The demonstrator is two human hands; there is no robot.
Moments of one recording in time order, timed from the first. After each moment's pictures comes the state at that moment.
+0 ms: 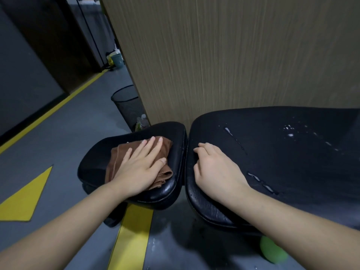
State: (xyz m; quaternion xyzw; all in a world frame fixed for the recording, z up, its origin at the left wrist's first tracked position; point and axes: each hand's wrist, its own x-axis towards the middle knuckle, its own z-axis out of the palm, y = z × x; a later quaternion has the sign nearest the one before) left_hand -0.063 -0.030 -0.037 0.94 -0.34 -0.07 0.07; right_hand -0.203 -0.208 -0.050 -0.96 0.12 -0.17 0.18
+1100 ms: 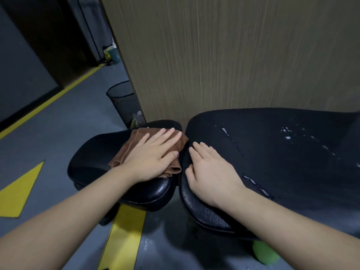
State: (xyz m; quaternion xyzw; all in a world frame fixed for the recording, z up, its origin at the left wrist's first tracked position) left_hand -0.047 -0.070 -0.038 0.89 -0.46 -0.04 0.04; right_hand -0.201 -0.210 -0.046 -0.98 0.08 -0.10 0.14
